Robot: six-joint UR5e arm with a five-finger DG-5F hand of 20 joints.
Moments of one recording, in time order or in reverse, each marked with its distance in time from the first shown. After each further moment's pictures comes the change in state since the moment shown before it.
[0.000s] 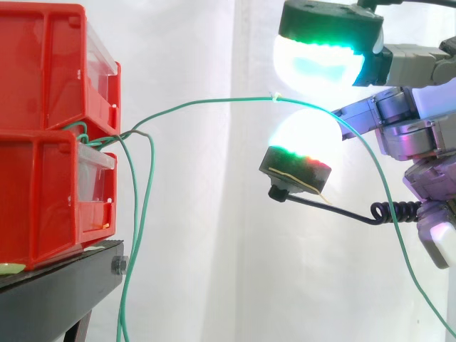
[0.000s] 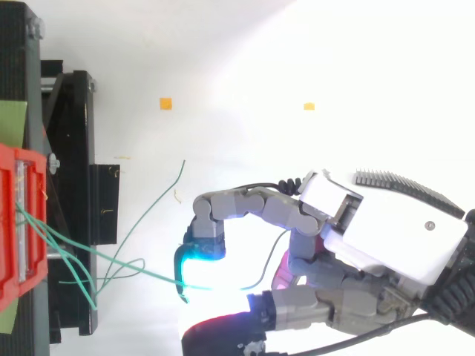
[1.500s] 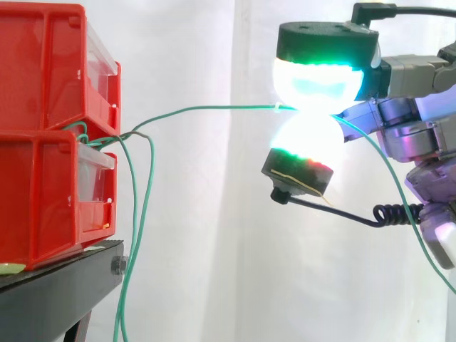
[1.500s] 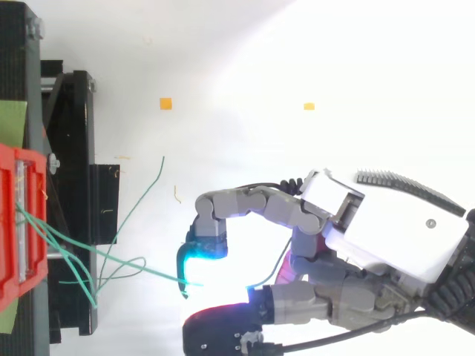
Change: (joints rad) arm 0.000 0.000 0.000 -0.016 -0.001 0.022
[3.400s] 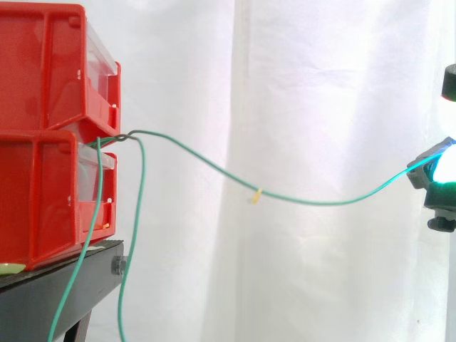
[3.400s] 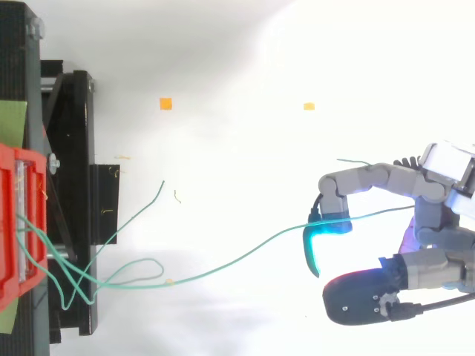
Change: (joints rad) arm -0.024 0.210 -0.246 -0.149 -0.131 0.054
